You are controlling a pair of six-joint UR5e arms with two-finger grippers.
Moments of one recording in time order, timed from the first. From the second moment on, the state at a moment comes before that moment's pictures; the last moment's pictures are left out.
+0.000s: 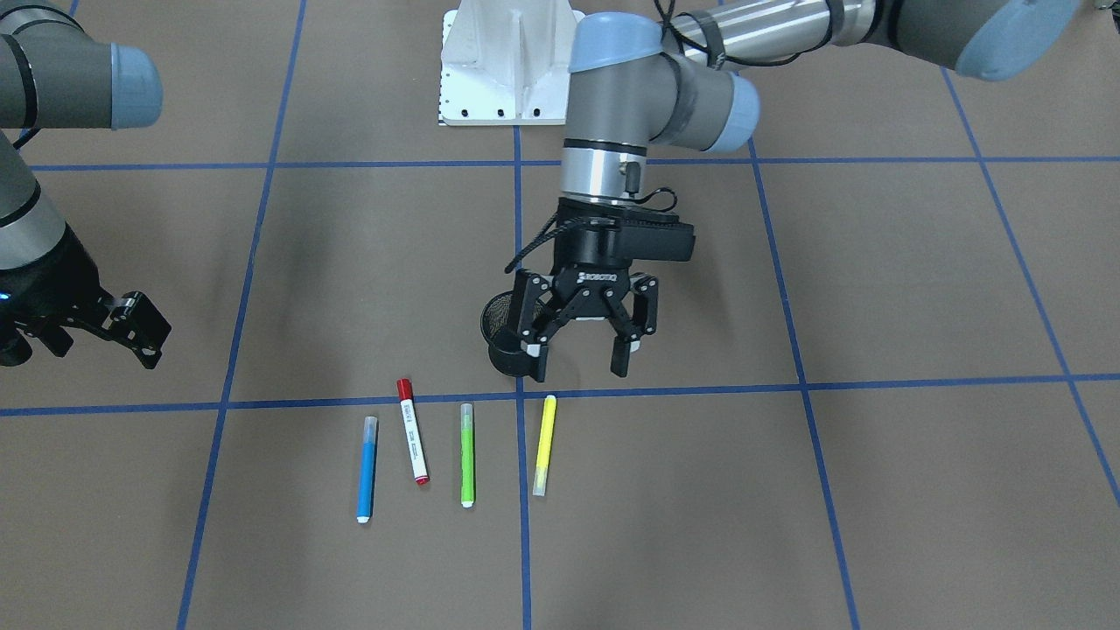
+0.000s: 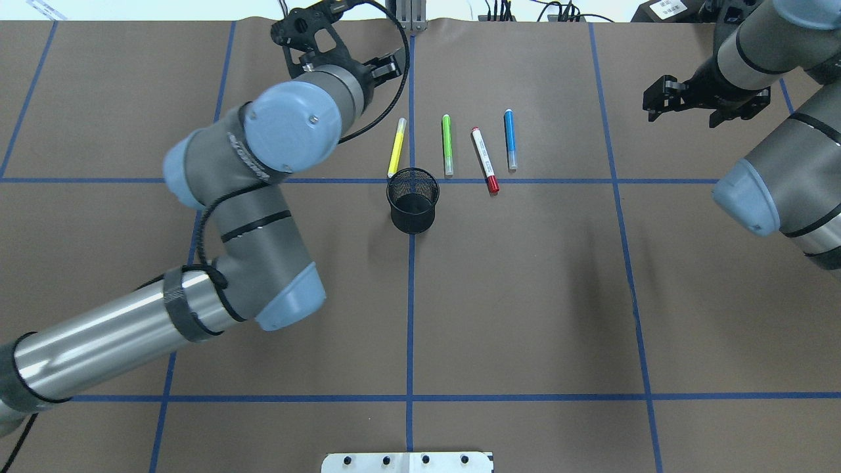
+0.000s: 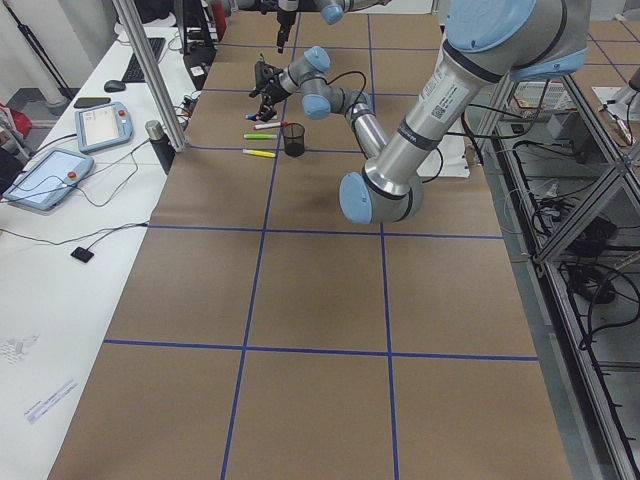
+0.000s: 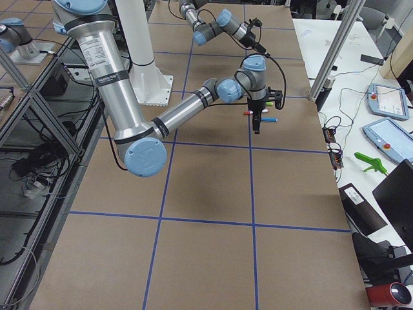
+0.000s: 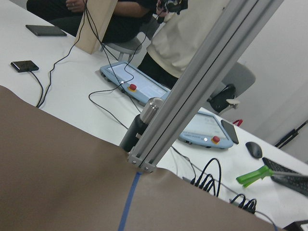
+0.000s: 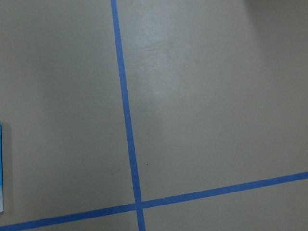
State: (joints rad) left arm -0.65 -2.33 -1.64 -1.88 -1.36 -1.43; right arm 1.03 -1.21 1.81 -1.59 2.00 0.91
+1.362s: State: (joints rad) left arm -1.26 -2.14 -1.63 -1.31 -2.27 -0.39; right arm 1.43 -1.61 1.76 -1.57 2.26 0.22
